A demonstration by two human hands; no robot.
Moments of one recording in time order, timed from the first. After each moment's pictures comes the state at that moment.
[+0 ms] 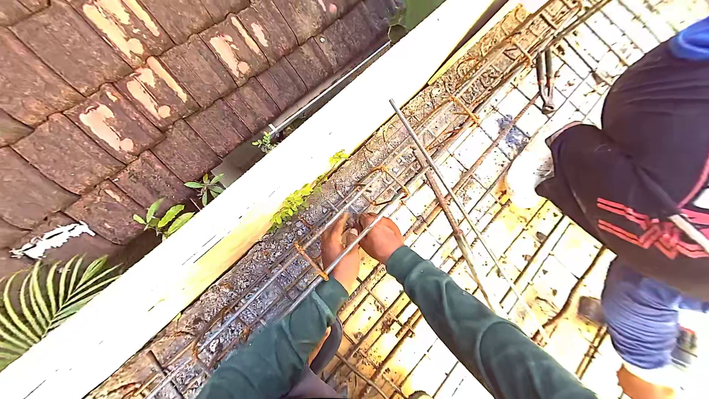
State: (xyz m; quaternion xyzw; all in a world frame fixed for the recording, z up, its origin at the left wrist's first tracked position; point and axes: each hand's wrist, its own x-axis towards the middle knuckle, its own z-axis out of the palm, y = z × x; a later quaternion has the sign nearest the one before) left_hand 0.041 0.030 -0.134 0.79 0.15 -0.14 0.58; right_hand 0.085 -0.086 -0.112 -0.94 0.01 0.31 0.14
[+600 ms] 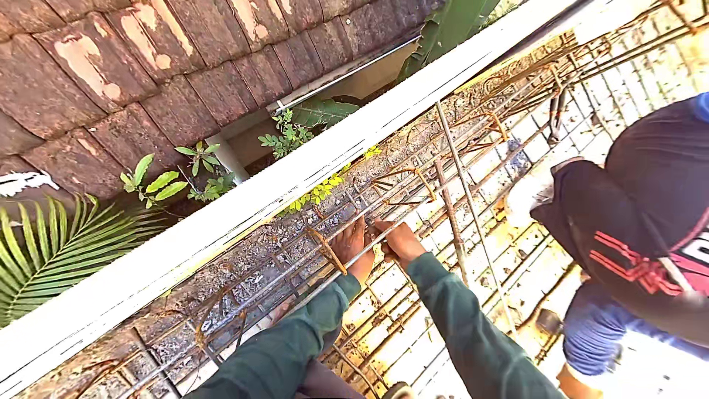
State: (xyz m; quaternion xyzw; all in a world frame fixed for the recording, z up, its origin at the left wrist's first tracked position) left_hand 0.035 0.019 -0.150 0.87 0.07 -0.21 0.45; right_hand 0.080 -0.084 -0.093 -0.79 0.35 0.33 0.38
